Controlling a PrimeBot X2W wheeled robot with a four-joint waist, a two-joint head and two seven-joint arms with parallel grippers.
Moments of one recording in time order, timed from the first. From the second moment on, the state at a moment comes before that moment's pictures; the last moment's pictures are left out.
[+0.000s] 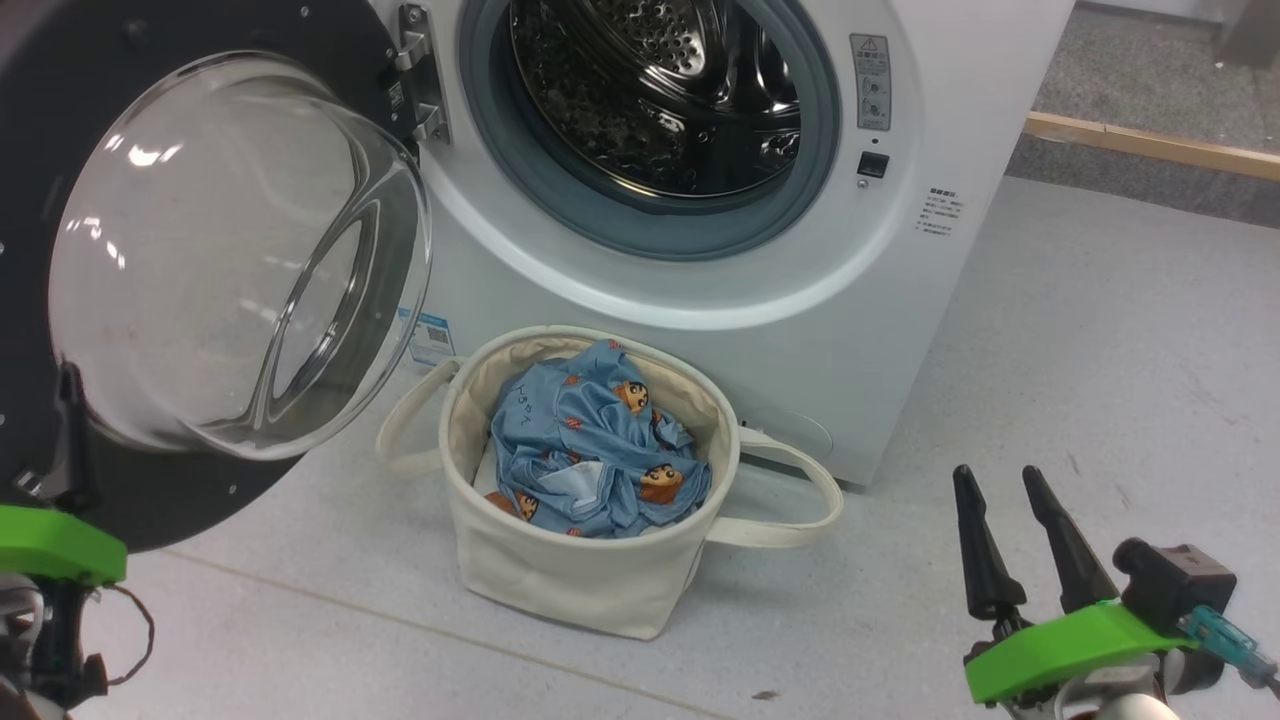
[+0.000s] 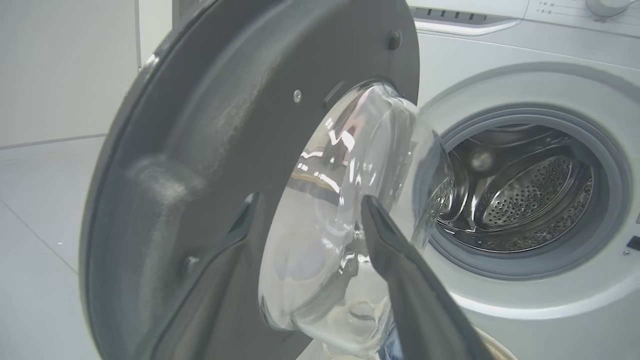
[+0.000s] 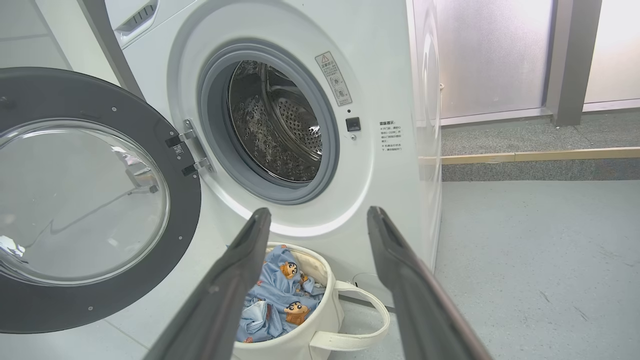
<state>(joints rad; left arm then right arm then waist) -0.44 0.39 0.11 0.67 -0.45 -0.10 -0.25 -0.04 -0.21 0.24 0.15 0.51 0.13 -0.25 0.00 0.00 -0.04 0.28</state>
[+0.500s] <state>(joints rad) -0.33 0.36 0.05 0.47 -0.52 -0.12 -0.16 -0.06 -0.22 0.25 0.14 0.51 0.13 -0.25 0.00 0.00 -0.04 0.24</state>
